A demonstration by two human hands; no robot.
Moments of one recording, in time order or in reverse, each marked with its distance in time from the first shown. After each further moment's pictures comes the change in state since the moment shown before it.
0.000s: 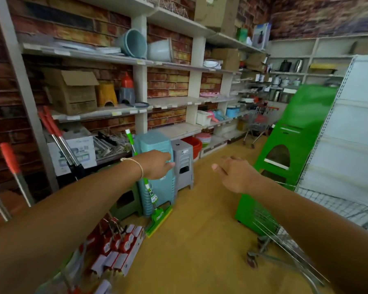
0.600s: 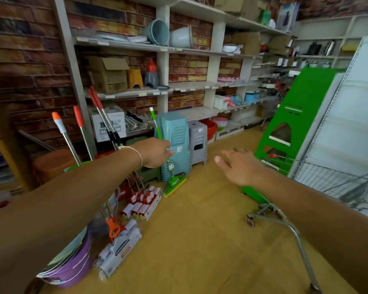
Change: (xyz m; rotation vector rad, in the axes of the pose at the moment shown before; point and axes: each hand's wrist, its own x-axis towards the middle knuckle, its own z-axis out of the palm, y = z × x) left_hand -0.284 0.126 0.004 -0.002 -0.006 -0.117; right_hand -0.280 -0.017 -0.016 0.001 -0.048 -0.052
